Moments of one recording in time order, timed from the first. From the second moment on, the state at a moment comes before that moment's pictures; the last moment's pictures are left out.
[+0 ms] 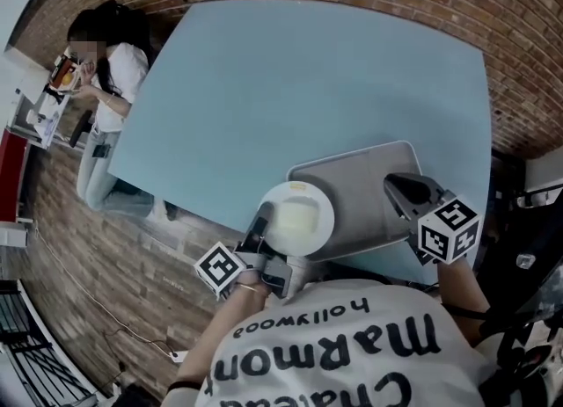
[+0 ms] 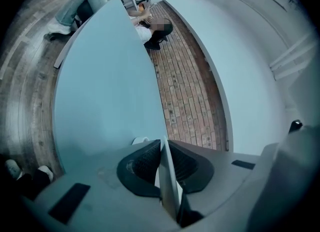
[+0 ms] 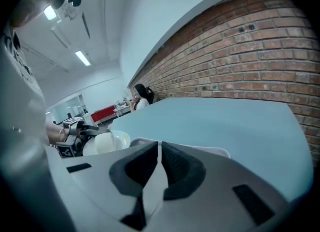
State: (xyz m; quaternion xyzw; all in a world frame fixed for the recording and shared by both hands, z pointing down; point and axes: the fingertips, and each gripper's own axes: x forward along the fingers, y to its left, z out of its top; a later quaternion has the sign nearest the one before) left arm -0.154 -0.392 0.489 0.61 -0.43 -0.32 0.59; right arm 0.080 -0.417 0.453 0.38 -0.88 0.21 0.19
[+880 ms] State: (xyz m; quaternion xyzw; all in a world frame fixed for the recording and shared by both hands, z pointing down) left arm -0.092 -0.426 0.521 0.62 -0.42 -0.25 0.62; right arm 0.090 -0.430 0.474 0.38 -0.87 0.24 0.19
